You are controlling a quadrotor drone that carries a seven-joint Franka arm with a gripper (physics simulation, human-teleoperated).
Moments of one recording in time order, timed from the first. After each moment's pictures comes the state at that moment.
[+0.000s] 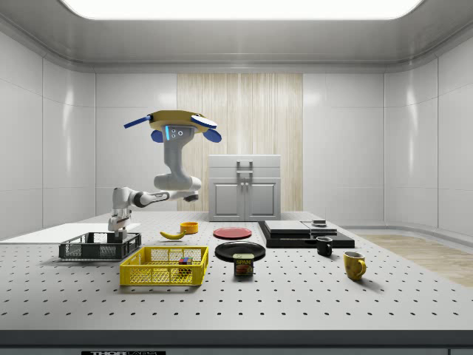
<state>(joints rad) -1.24 -1.48 1.20 -2.76 -1.95 1.62 1.67</state>
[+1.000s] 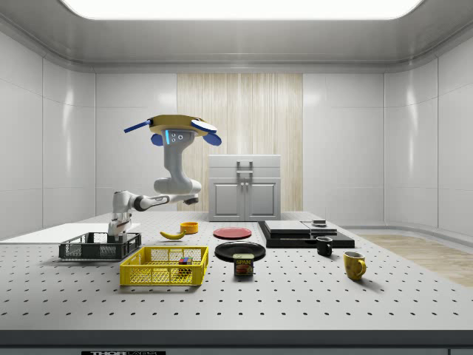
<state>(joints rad) -1.24 -1.49 1.20 -2.76 -1.95 1.63 1.67</state>
